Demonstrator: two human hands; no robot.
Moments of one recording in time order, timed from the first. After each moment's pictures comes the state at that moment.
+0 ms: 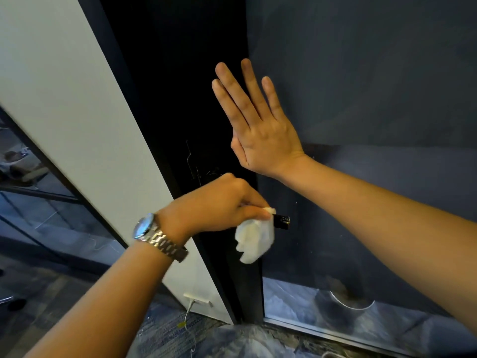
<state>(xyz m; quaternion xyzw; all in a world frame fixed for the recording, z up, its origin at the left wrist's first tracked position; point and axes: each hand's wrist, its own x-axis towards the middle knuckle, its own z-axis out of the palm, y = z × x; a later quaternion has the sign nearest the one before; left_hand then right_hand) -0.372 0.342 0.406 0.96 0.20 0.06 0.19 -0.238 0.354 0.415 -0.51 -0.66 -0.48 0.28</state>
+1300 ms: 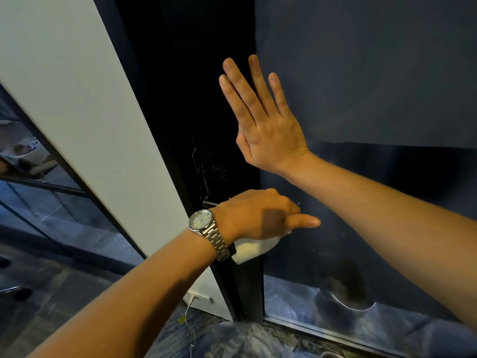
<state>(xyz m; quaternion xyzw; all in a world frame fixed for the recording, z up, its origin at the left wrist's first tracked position) -0.329 0.319 0.386 0.97 0.21 -0.03 0.13 -0.238 0.352 0.415 -0.51 -0.67 -0.46 0.29</state>
